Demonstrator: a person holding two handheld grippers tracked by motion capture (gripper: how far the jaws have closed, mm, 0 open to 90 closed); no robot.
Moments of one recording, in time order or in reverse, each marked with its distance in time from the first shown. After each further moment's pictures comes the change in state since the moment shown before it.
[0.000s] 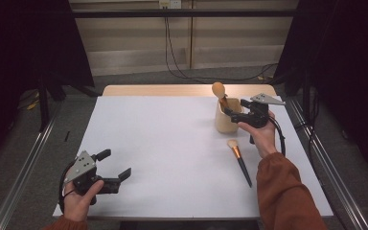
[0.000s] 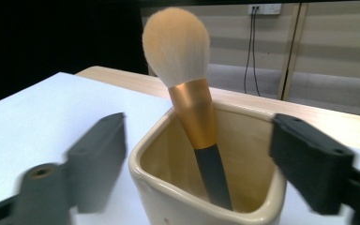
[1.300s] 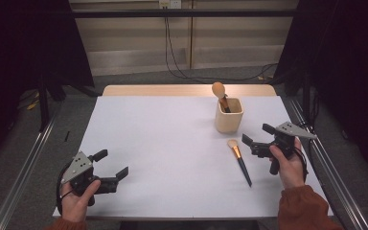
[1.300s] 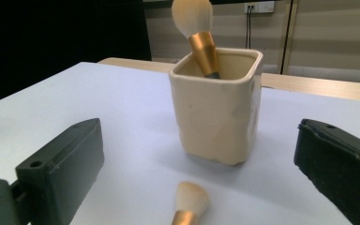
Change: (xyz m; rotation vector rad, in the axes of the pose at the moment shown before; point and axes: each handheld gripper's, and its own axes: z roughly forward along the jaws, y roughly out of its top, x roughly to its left) left arm 0.001 -0.001 -0.006 -0.004 0.029 -0.026; right arm 0.017 -0.041 -0.105 -0.013 0.003 0.017
